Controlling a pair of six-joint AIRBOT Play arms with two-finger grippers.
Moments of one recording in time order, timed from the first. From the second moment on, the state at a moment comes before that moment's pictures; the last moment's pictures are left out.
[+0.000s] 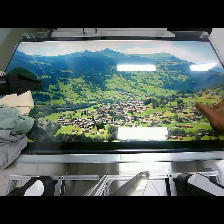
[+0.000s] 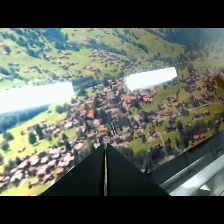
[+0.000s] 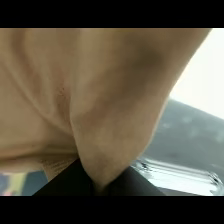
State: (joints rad) left arm 0.38 -1.08 1.16 0.63 -1.41 -1.01; right arm -1.00 -1.20 1.14 -1.68 1.45 1.87
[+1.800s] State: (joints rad) left arm 0.37 -0.61 0.66 0.56 -1.53 -1.10; right arm 0.01 -0.56 0.61 -1.03 1.19 1.68
